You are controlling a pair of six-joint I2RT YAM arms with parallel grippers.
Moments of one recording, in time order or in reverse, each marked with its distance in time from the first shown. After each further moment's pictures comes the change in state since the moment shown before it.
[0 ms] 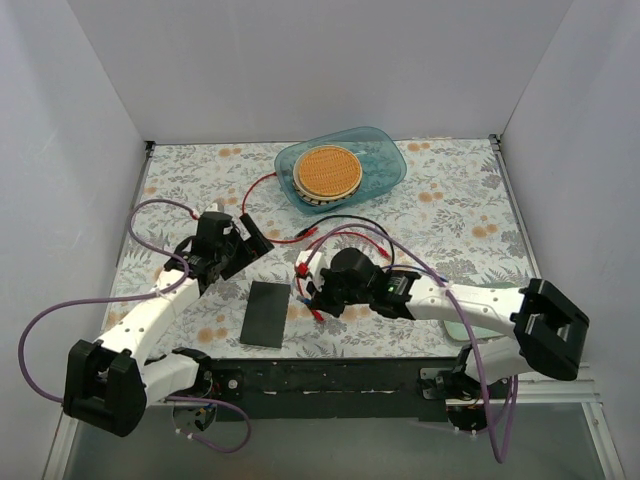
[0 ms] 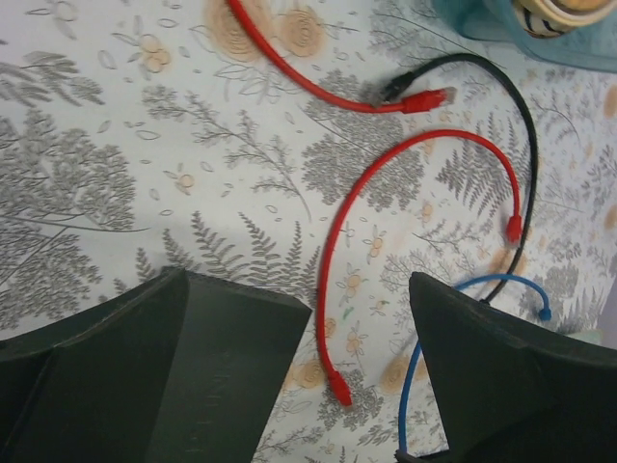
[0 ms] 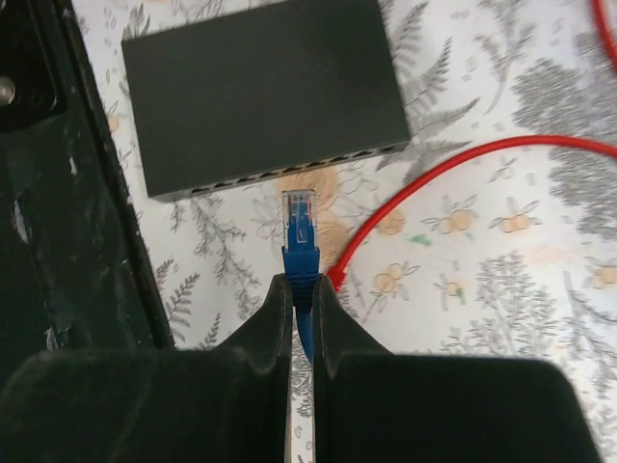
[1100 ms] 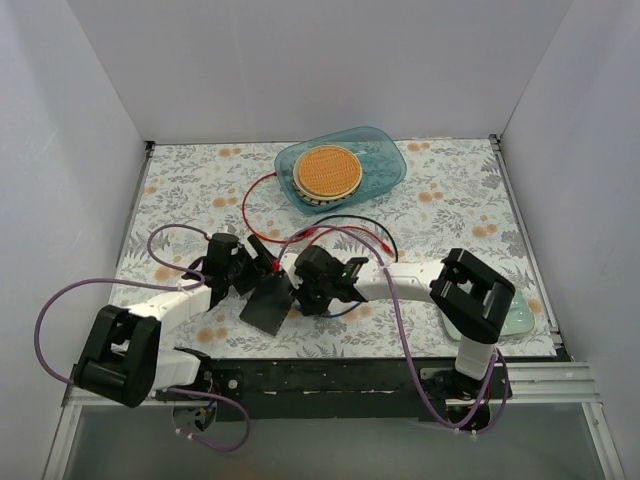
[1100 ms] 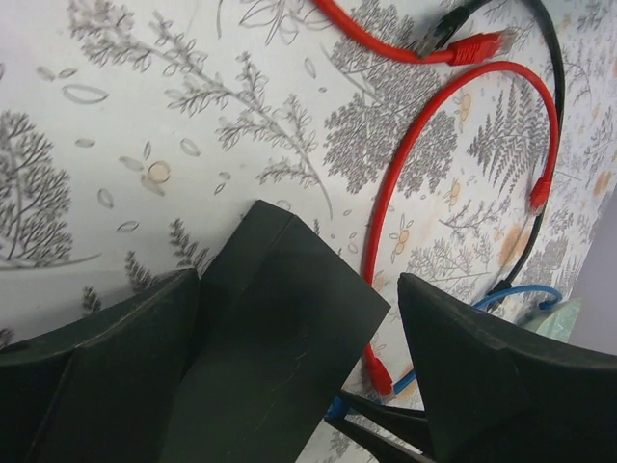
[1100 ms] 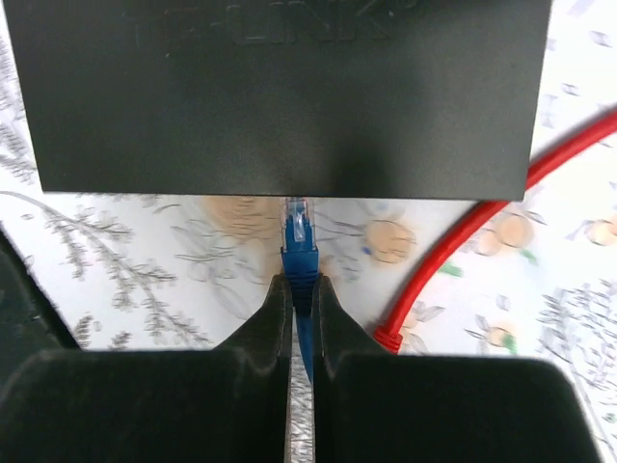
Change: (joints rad) left arm 0.015 0.132 -0.279 0.400 0.151 -0.092; right arm 0.005 0.432 0.246 -0.153 0.014 0.083
